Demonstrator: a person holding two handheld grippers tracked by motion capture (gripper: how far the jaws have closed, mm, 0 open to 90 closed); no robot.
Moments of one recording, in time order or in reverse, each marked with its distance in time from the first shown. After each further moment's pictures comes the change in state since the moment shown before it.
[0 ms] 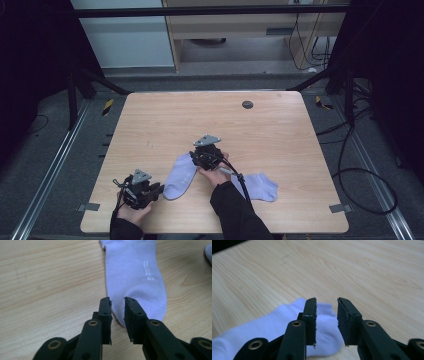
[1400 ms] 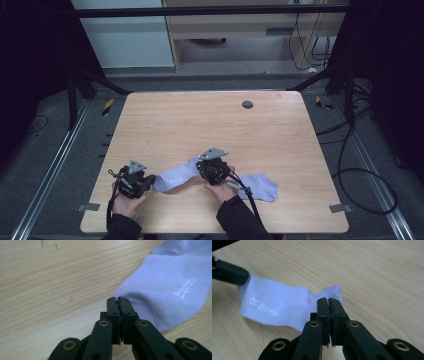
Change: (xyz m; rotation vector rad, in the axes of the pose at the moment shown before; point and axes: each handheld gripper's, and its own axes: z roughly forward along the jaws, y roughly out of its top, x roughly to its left) left arm 0.024 0.020 0.003 0.035 0.081 0.035; right arm 0.019 -0.023 -0.041 0.025 0.032 0.002
